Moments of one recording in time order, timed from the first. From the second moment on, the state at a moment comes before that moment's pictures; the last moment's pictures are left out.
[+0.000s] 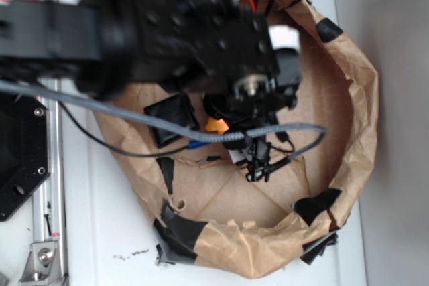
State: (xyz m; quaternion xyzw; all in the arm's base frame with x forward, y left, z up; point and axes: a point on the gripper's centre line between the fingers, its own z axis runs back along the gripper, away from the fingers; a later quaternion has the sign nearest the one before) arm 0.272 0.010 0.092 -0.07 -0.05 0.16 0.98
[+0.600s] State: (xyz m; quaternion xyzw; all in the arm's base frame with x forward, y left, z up) arm 0.291 0.005 0.137 -0.07 -0.09 0.04 0.99
